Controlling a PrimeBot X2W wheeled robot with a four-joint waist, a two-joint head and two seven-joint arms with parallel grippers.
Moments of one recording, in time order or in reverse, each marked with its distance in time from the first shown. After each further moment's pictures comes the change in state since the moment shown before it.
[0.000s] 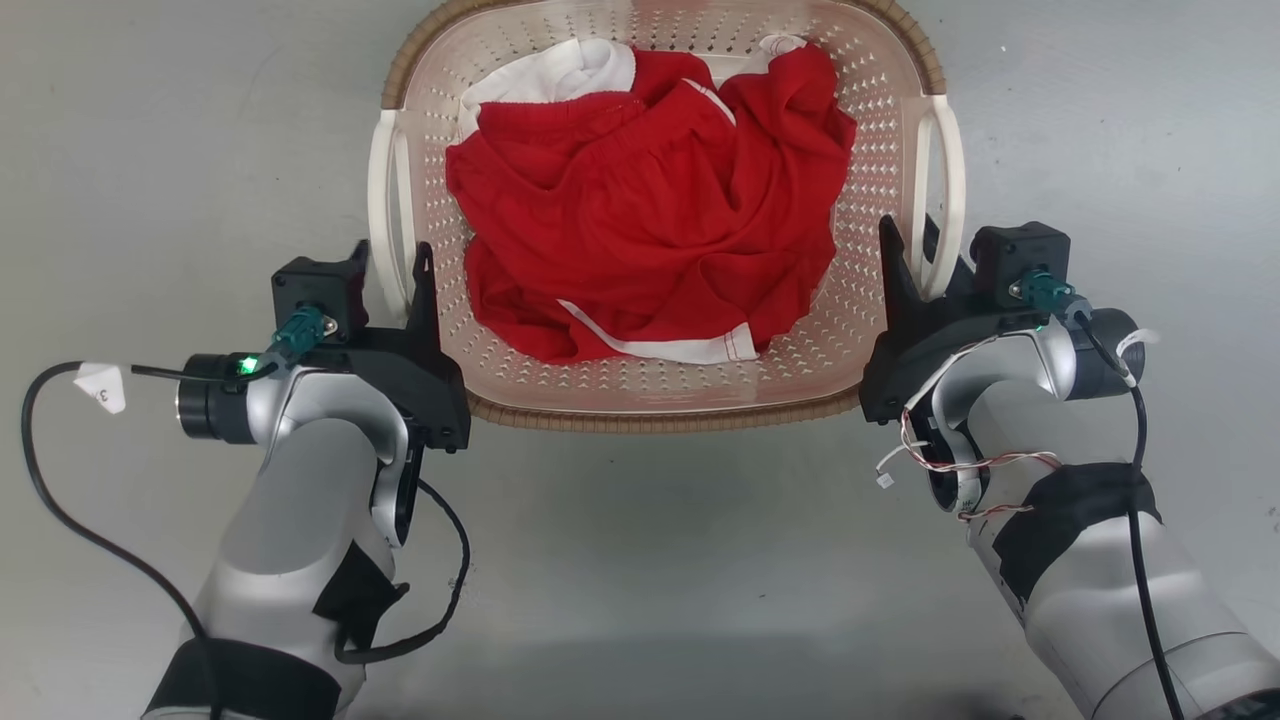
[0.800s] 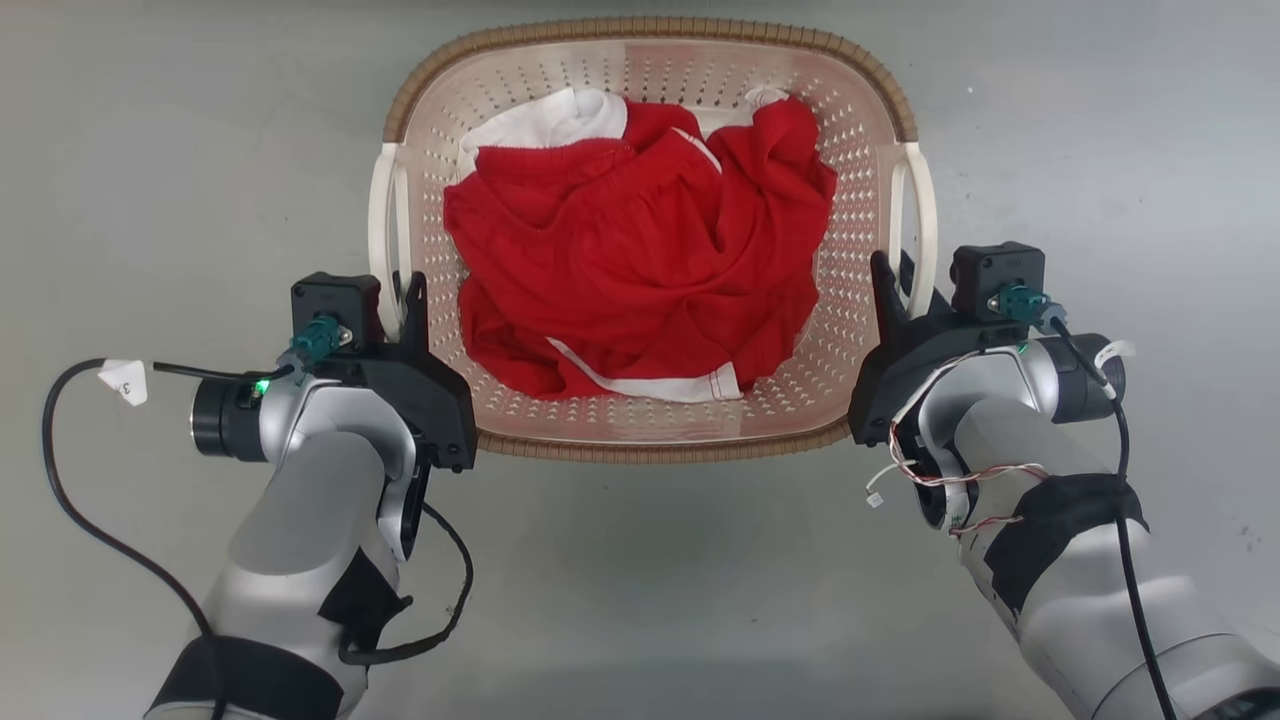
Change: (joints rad) left arm -0.028 0.002 -0.114 0.091 -0.102 -0.006 0.020; right arm -0.011 -0.004 0.137 0.045 0.142 -0.017 0.043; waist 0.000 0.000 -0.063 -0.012
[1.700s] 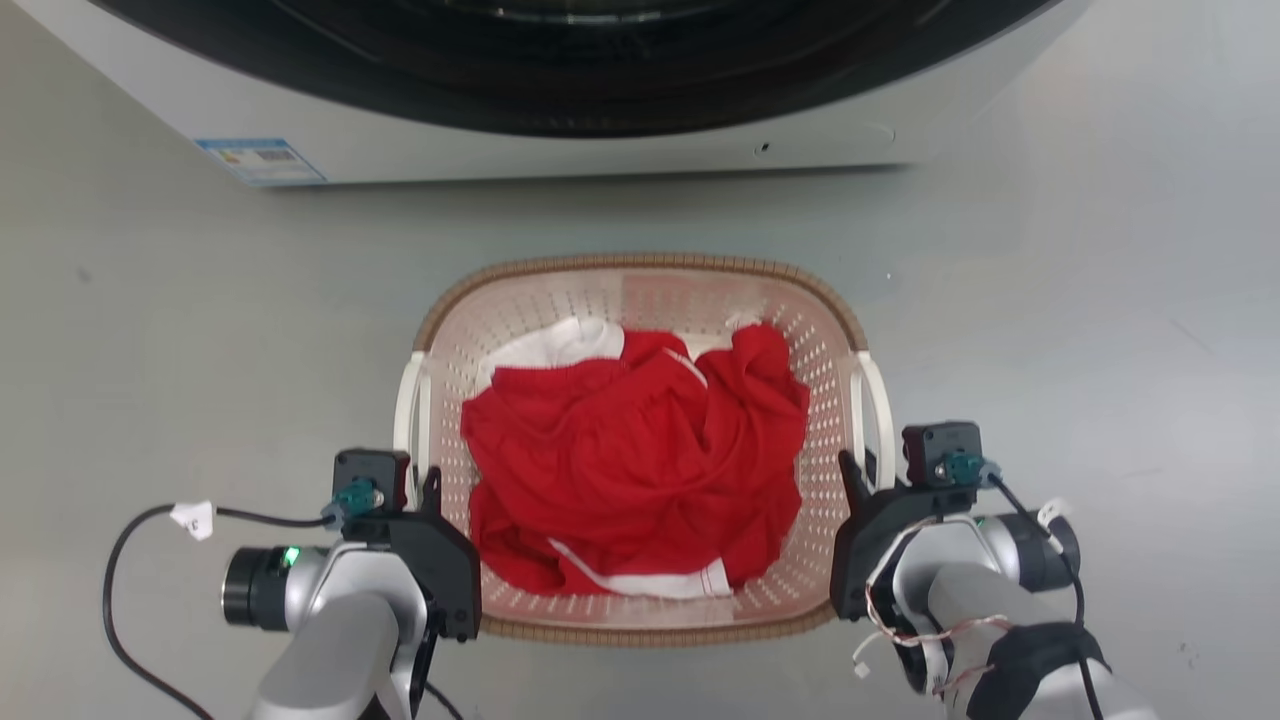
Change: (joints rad) left arm 0.171 0.000 -0.115 0.085 -0.081 0.007 0.019; right arm 0.191 0.000 0.185 0.004 0.157 -0.009 0.040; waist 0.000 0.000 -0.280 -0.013
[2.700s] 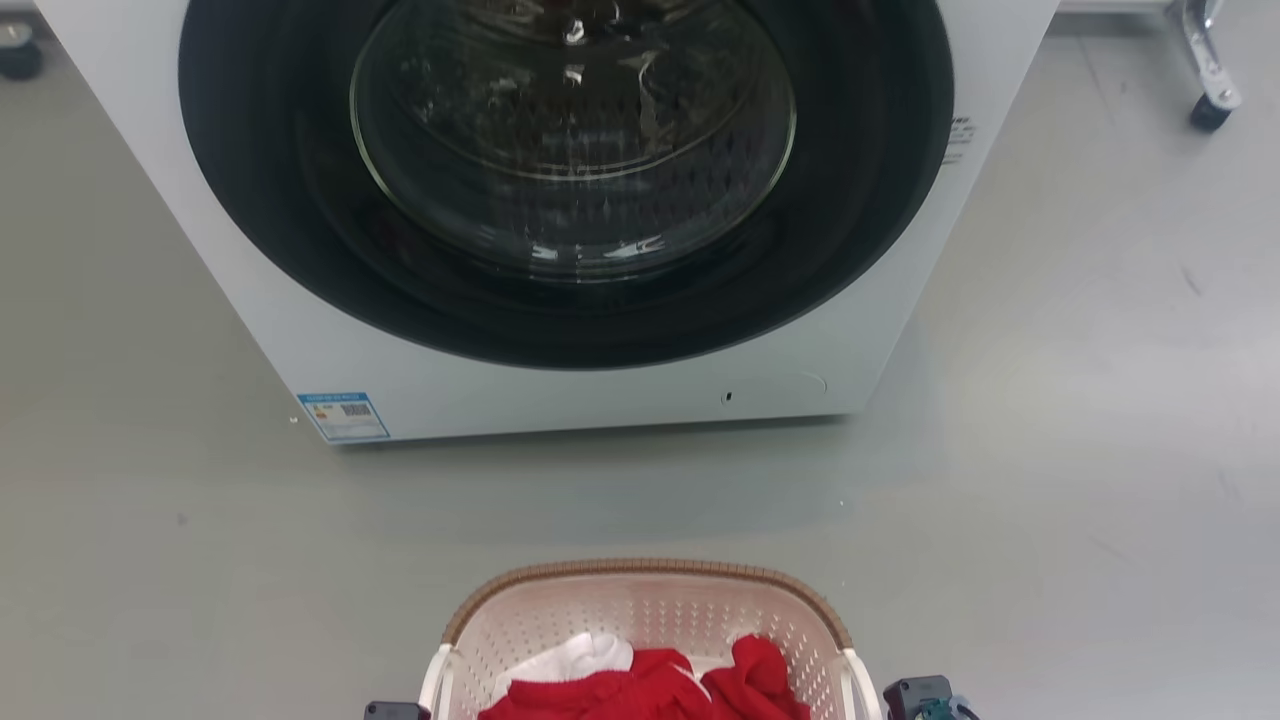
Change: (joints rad) left arm 0.333 0.001 -0.117 0.023 -0.114 -0.008 0.081; right arm 0.332 0.005 0.159 -0.012 0.164 -0.005 0.111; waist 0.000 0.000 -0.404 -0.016
